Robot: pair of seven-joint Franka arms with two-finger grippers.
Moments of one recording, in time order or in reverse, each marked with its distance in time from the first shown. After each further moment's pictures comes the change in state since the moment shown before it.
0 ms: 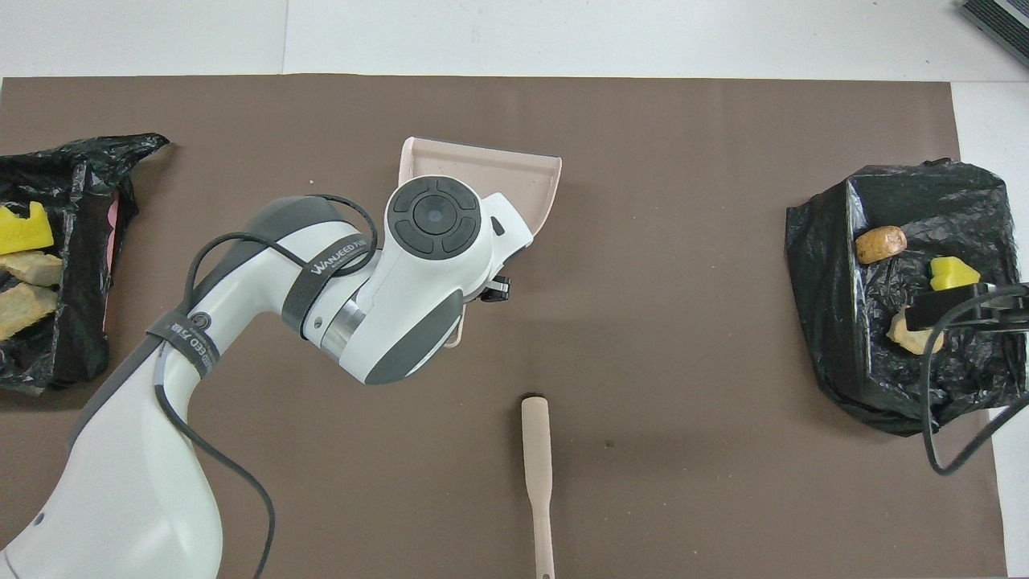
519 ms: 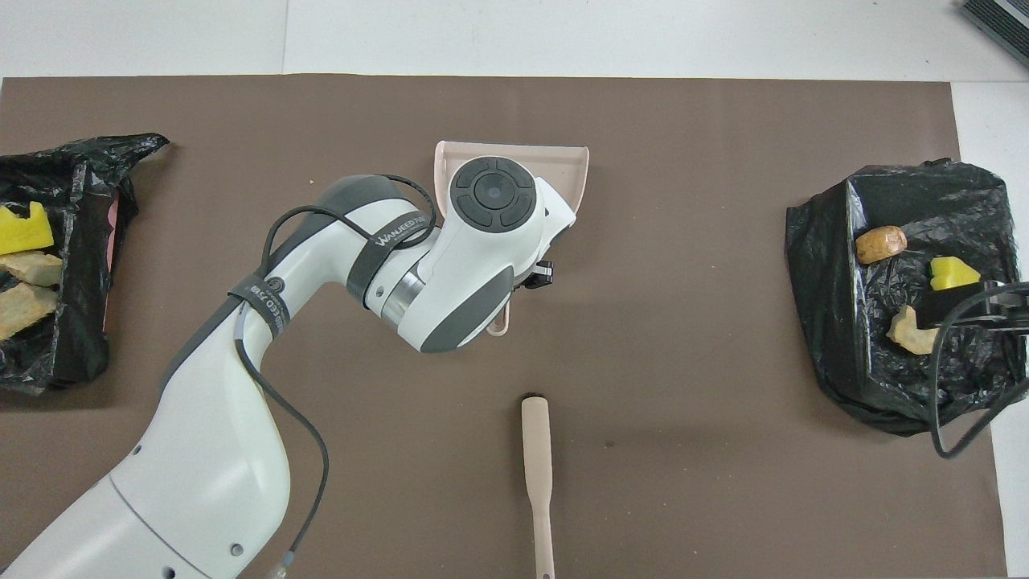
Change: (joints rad) left arm -0.102 0.196 0.016 0.213 0.026 -0.038 -0.114; right arm -0.031 0.000 -0.001 -0.034 0.000 0.029 0.000
